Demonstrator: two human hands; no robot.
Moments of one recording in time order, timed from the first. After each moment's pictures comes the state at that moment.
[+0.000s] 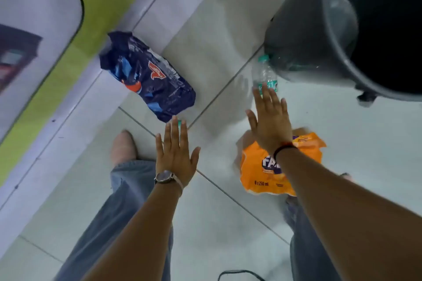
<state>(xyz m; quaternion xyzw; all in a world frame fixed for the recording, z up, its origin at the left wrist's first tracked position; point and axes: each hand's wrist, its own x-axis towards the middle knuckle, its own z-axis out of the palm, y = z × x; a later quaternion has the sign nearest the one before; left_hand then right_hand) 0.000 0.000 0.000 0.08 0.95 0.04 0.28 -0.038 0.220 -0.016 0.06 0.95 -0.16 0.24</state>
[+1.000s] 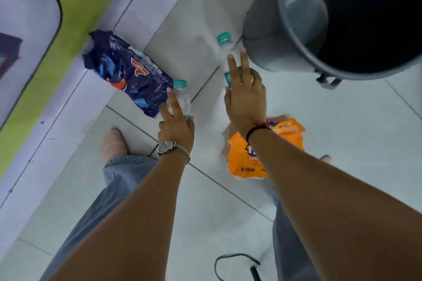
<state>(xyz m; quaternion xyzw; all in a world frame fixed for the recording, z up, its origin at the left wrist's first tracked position) -0.041 0.050 0.022 -0.11 0.93 0.18 0.29 -0.063 0.195 0.016 0.09 0.98 -0.15 0.09</state>
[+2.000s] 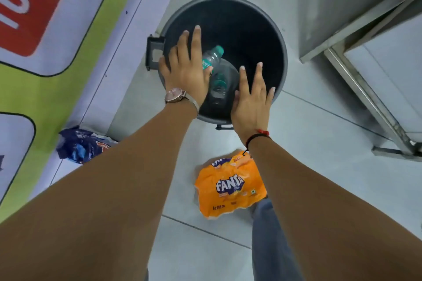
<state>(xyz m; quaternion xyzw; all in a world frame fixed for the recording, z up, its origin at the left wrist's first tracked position) -0.191 0.257 0.152 0.22 0.96 0.15 0.09 -0.092 0.343 0.128 0.31 0.93 -0.18 0.02</state>
